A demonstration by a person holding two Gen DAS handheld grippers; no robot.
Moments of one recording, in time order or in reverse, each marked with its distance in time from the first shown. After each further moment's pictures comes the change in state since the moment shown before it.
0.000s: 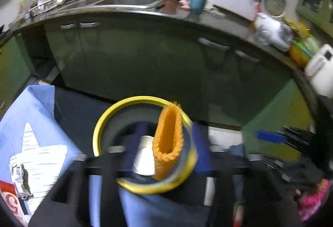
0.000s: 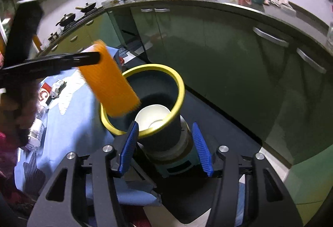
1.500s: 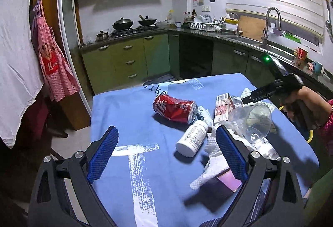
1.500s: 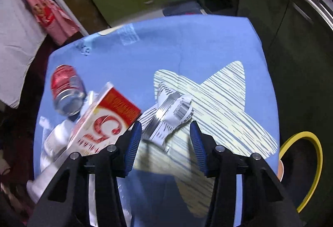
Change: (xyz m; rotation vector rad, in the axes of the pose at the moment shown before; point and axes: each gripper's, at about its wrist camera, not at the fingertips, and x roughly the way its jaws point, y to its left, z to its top) left arm -0.348 0.205 -0.313 -0.455 -0.293 0.763; right arm 0.221 0.384 0.102 -0.385 0.387 0.225
